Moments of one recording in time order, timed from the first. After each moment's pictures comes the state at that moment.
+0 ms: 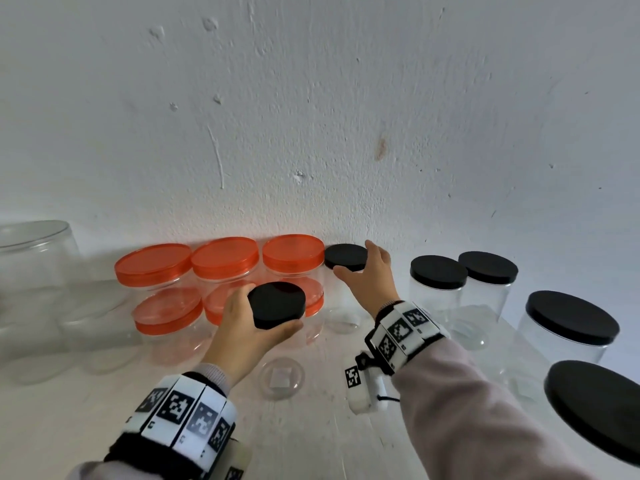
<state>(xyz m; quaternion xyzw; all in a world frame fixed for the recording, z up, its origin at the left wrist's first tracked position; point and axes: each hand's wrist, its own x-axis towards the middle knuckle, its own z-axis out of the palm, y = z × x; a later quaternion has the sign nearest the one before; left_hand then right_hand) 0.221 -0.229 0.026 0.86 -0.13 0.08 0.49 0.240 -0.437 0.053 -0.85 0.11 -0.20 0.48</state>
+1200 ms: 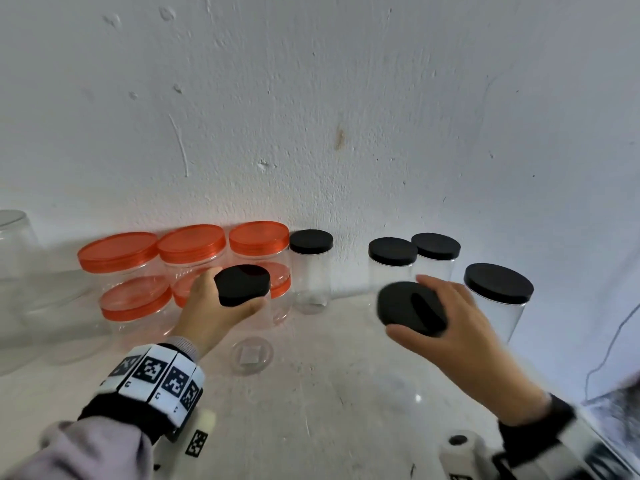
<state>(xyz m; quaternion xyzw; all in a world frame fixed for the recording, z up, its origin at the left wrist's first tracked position) 0.220 -0.228 0.026 0.87 -0.13 0.08 0.48 0.035 -0.494 0.054 -0.90 0.11 -0.23 0.35</state>
